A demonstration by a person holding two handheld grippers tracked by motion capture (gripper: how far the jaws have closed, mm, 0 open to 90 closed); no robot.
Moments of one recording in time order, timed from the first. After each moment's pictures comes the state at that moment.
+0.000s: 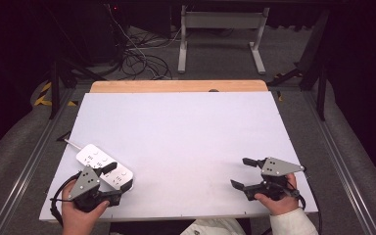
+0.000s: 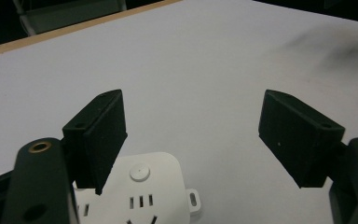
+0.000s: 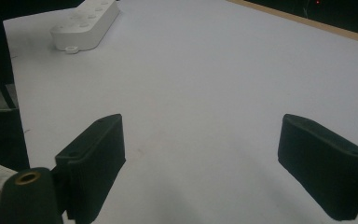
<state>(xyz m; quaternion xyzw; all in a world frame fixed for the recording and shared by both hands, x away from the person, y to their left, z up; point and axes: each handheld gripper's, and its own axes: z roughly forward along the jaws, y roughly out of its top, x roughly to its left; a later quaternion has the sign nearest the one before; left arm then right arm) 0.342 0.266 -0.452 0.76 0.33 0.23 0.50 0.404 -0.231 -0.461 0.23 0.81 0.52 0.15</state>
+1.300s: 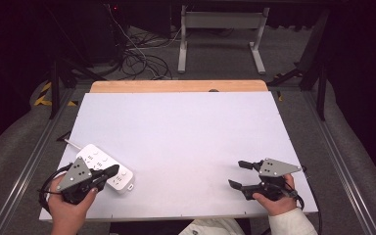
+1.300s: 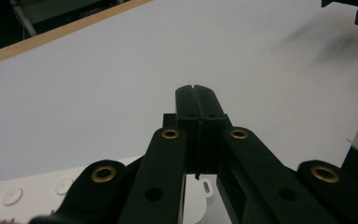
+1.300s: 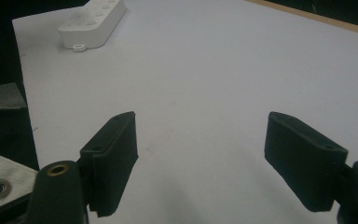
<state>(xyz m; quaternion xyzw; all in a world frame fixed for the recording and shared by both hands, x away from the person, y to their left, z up) 0.345 0.281 -0.417 0.79 0.32 0.23 0.46 0.403 -0.227 -0.465 0.23 0.81 0.52 0.14</state>
